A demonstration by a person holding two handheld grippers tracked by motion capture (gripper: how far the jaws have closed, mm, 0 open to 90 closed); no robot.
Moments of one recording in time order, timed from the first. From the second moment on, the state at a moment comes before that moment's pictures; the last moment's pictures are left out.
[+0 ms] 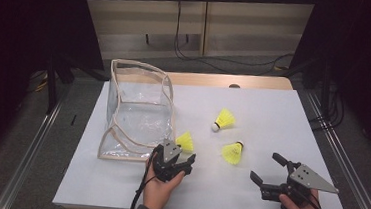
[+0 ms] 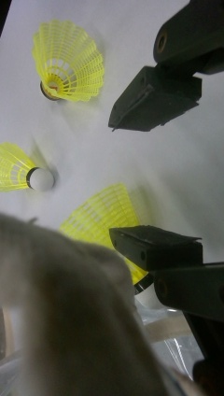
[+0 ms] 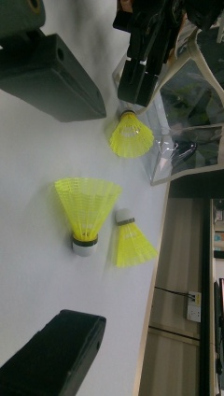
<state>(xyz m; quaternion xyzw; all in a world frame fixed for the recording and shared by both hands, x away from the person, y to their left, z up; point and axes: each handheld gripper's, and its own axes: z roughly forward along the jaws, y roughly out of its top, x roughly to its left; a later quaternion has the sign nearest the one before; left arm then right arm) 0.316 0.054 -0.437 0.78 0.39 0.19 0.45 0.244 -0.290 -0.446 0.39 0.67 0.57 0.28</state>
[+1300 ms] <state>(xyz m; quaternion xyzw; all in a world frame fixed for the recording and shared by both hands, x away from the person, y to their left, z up) 0.337 0.024 -0.445 0.76 0.44 0.28 0.40 0.245 -0.290 -0.447 0.39 0.67 0.57 0.28</state>
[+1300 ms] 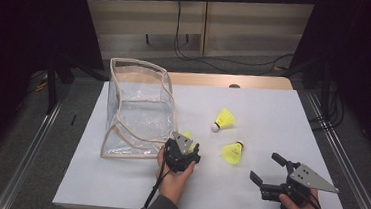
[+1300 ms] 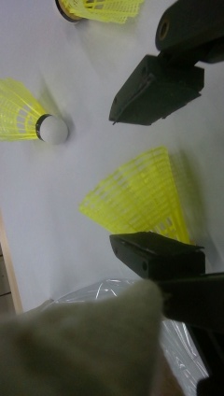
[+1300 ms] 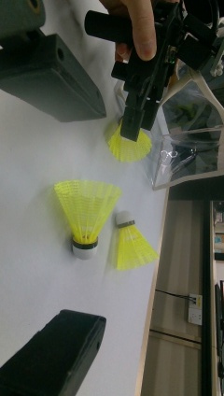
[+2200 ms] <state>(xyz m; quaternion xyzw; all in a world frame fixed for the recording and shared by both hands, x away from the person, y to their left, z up) 0.300 0.061 -0.428 0.76 0.43 0.25 0.42 0.244 -0.289 -0.447 0.39 0.67 0.57 0.27</state>
